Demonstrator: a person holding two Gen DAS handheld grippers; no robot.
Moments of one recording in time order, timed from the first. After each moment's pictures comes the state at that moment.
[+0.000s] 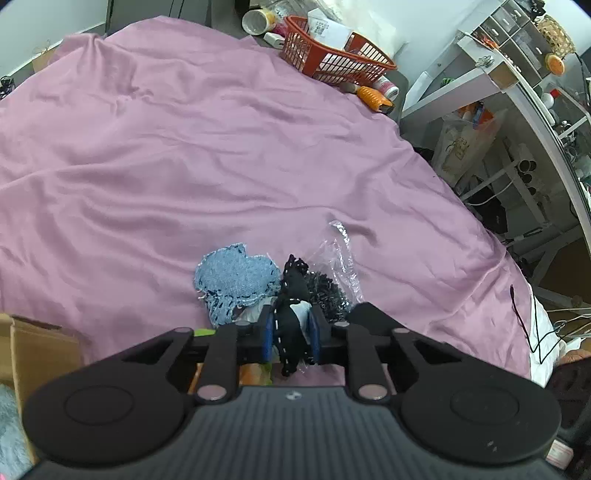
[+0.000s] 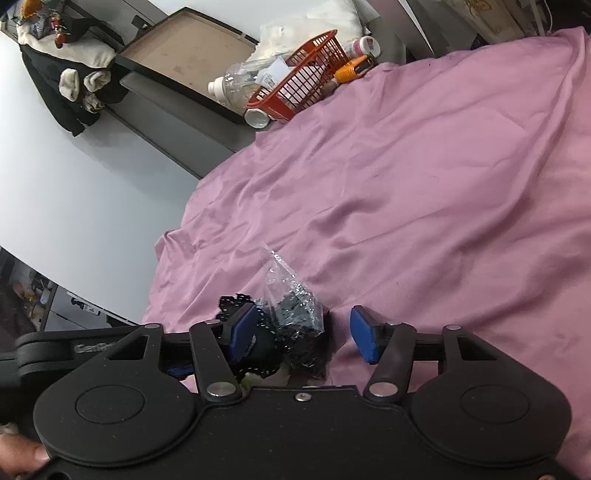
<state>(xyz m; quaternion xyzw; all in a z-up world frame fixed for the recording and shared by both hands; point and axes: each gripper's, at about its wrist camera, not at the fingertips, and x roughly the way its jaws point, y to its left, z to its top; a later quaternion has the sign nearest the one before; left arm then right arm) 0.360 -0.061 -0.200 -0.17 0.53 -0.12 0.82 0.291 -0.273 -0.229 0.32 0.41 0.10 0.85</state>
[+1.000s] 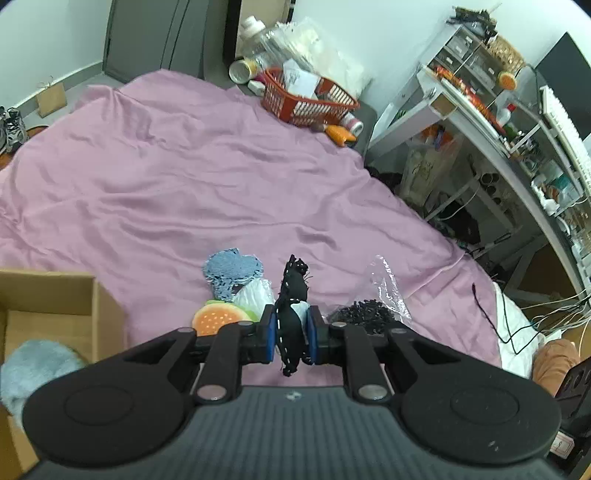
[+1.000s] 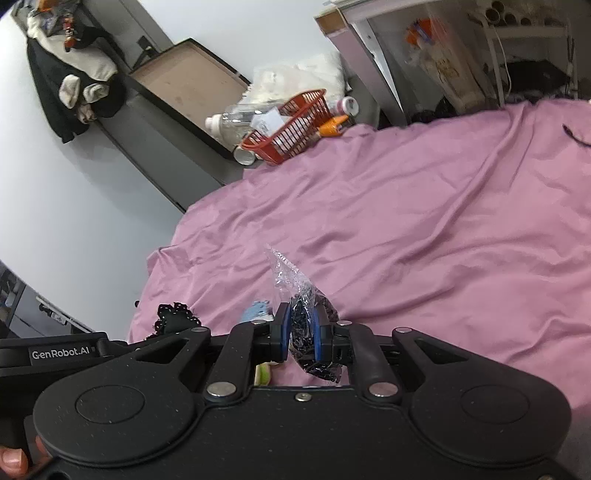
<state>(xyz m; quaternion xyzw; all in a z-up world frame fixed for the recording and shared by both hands) 0.286 -0.044 -0.123 -0.17 0.47 -0.13 0.85 0.224 -0.265 -0.154 0.27 0.38 0.03 0.89</state>
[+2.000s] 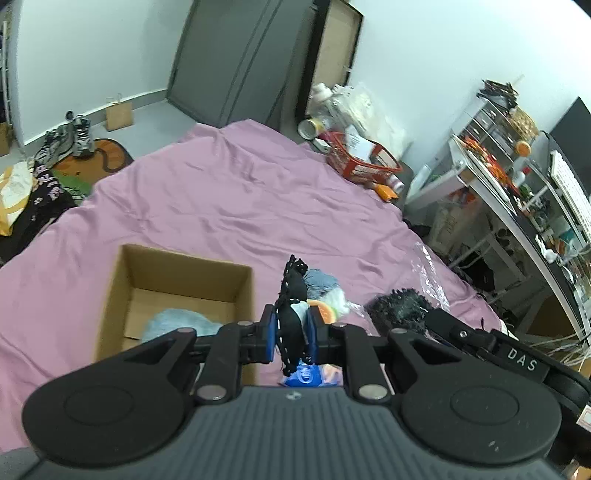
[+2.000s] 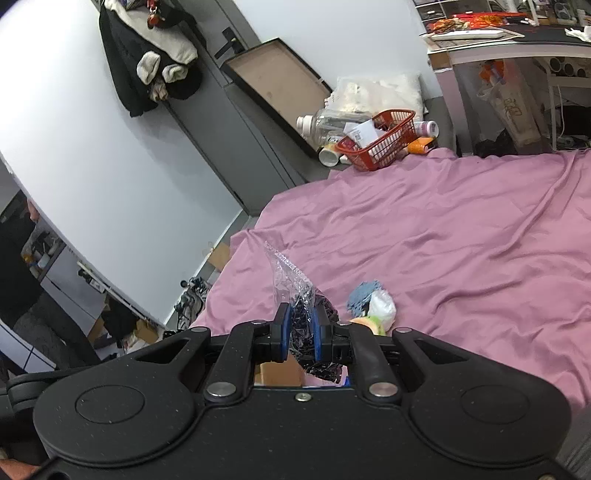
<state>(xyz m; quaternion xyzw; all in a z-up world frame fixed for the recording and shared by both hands) 0.192 0.069 -0.065 -0.21 0.42 -0.05 0.88 0.178 -0.173 -0.079 0.23 0.35 0.10 0.90</state>
